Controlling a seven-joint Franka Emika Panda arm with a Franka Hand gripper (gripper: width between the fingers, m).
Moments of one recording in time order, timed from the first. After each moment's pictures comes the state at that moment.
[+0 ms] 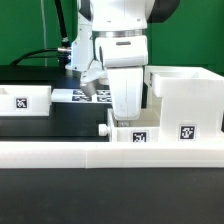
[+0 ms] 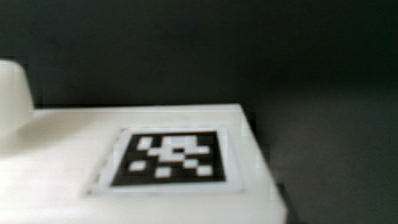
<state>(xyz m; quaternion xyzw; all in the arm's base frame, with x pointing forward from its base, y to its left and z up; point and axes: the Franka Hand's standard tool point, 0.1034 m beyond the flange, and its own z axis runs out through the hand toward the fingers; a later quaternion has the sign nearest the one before) 0.542 0.013 0.009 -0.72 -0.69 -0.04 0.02</state>
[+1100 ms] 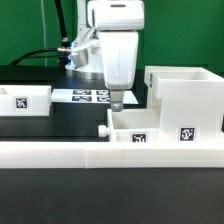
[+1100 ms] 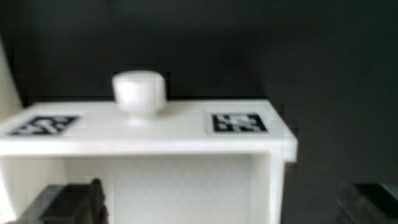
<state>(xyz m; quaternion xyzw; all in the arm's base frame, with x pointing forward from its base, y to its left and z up) 0.564 -0.015 0.062 -0.72 -0.70 -0.03 0.01</state>
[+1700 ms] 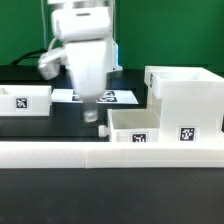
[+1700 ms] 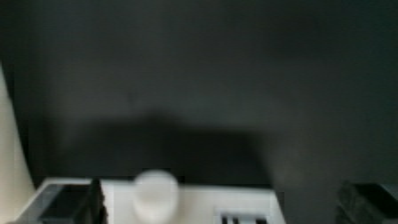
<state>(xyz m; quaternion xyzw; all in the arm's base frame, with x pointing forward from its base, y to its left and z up) 0.567 -0.059 0.038 -0.69 -0.72 -0.06 0.05</state>
